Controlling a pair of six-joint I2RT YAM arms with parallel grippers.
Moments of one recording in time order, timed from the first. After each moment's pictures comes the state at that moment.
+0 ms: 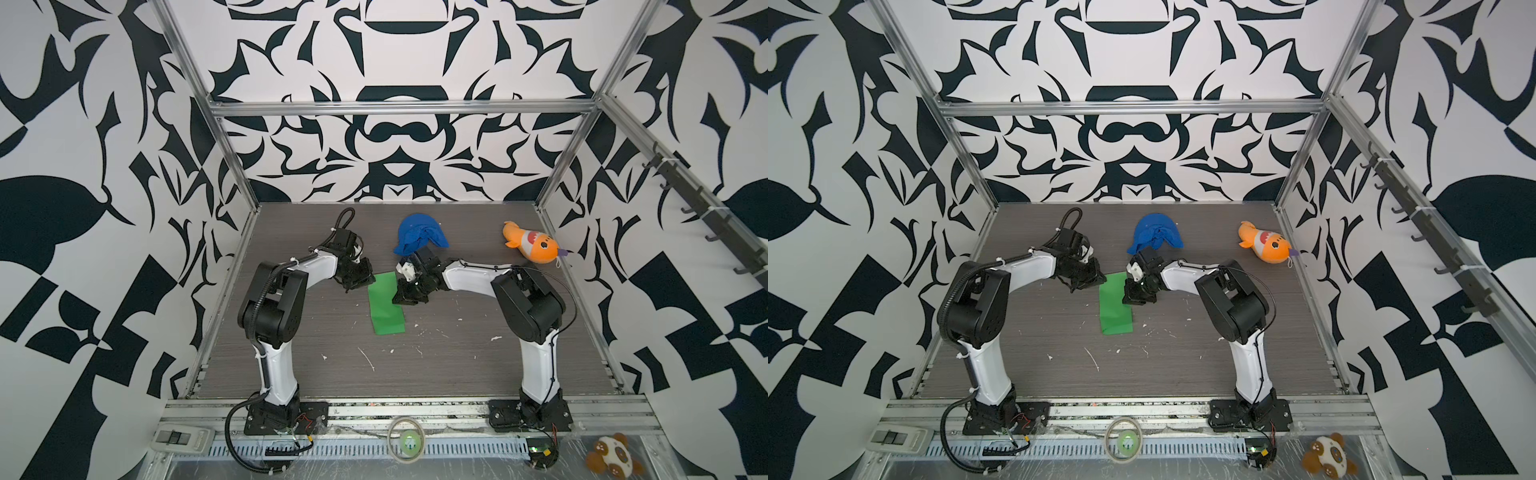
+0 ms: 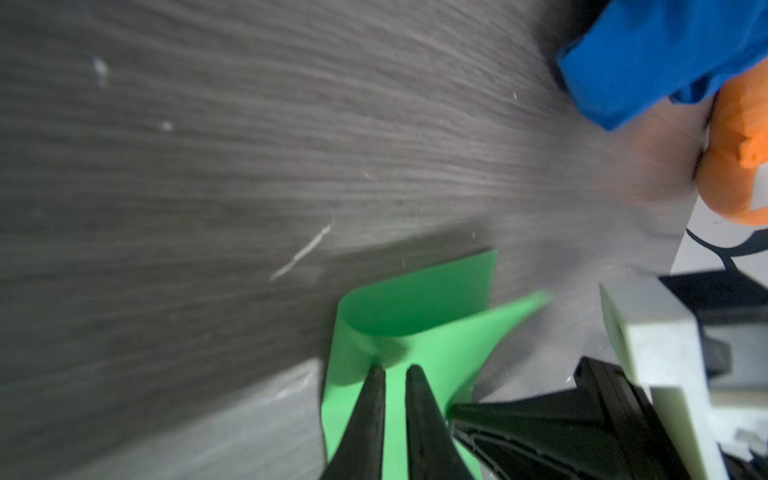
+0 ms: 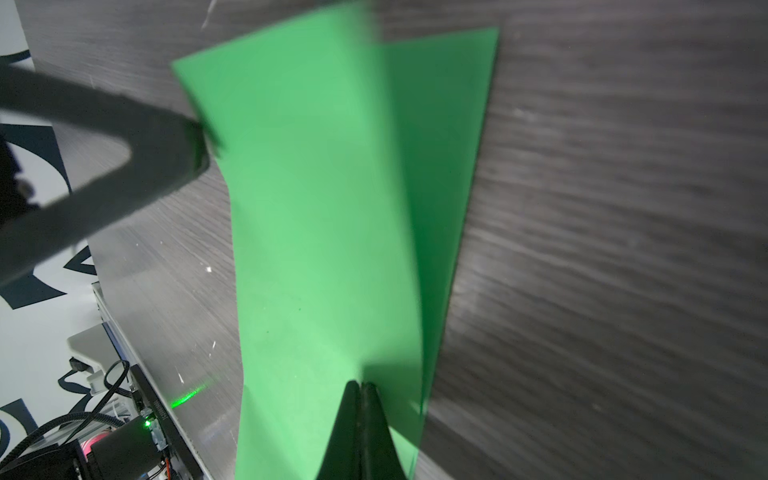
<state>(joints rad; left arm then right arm) -0.35 1.93 1.21 -0.40 0.44 -0.61 0.62 2.04 1.24 -0.34 -0.51 0.58</state>
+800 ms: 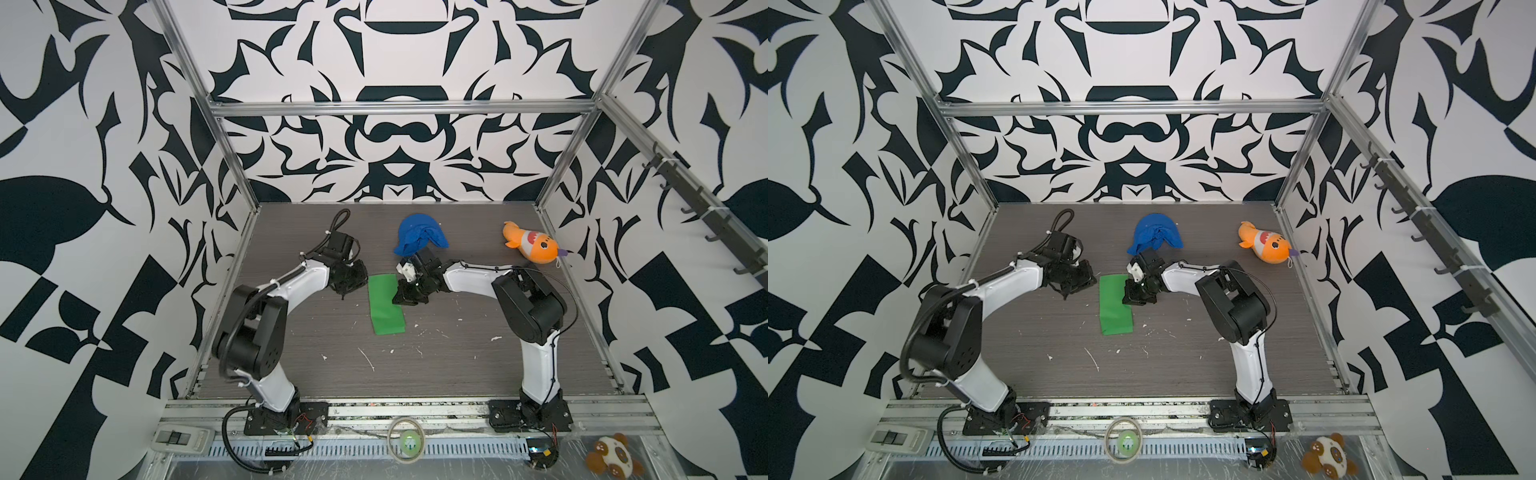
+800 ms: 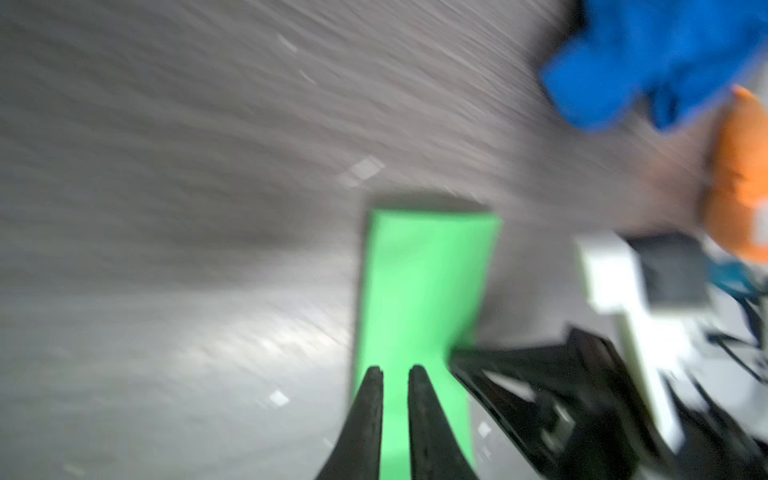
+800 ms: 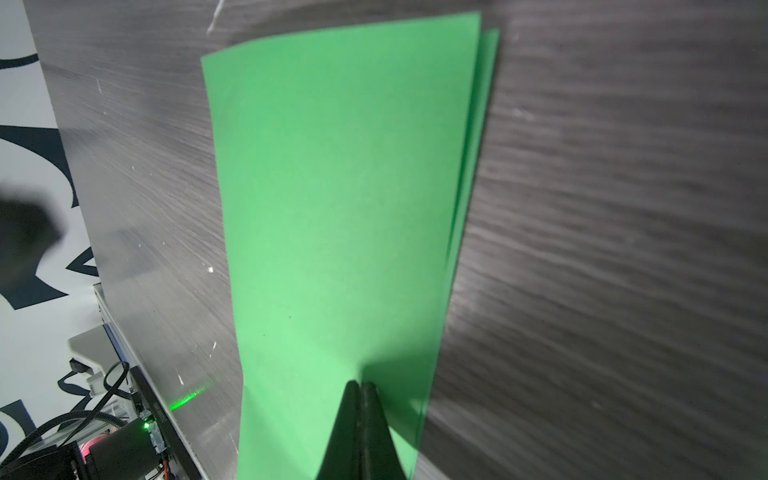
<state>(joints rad) -0.46 1.61 1.01 -0.42 0.33 -0.76 0.62 2.03 1.22 -0.31 -0.50 0.58</state>
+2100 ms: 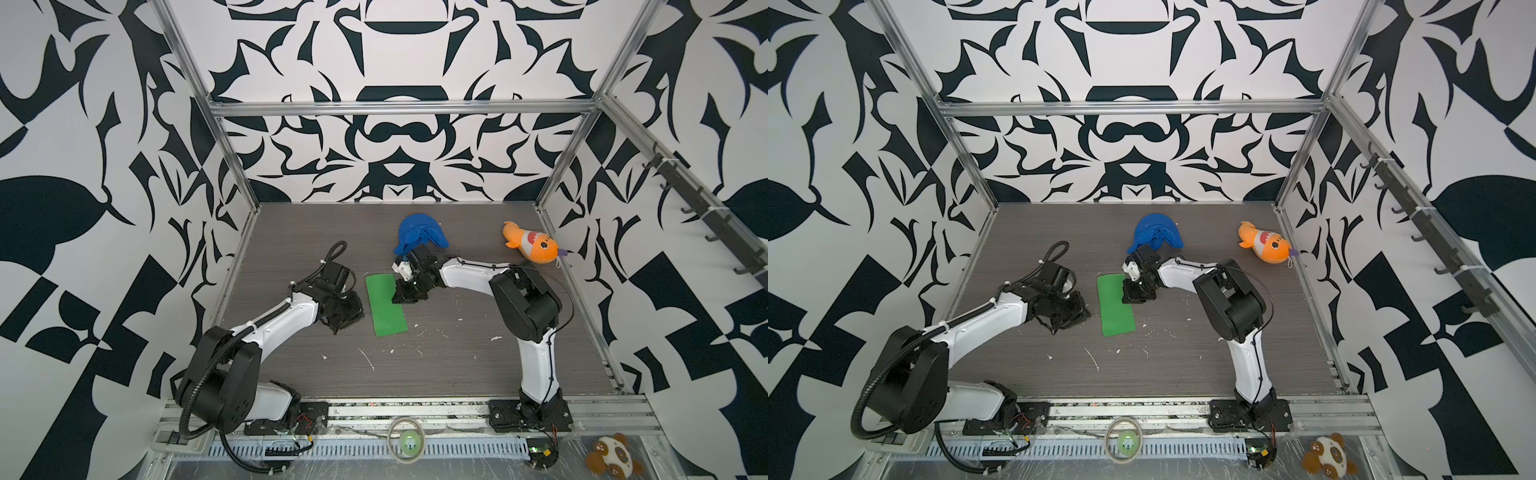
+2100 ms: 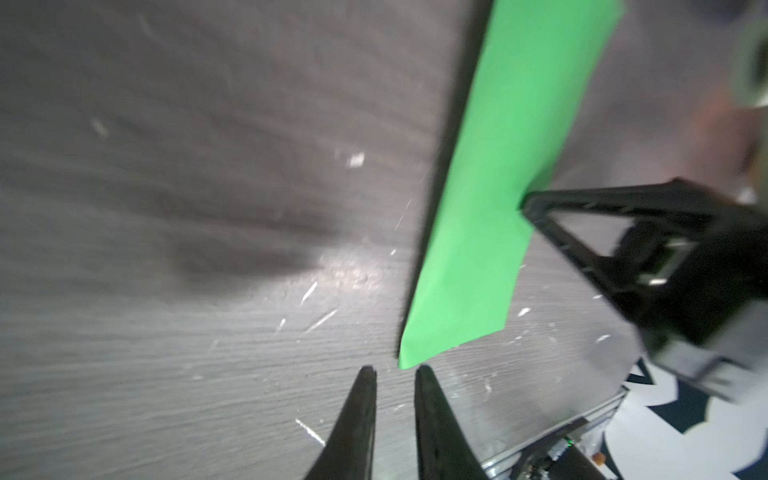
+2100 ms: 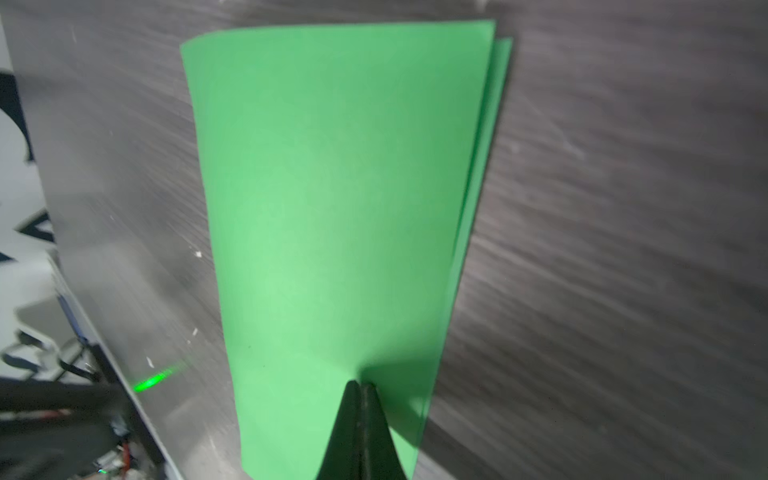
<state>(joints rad) -0.42 1.38 0.78 -0.52 0.34 -0.87 0.62 2.08 1.36 -0.46 -0.48 0.35</state>
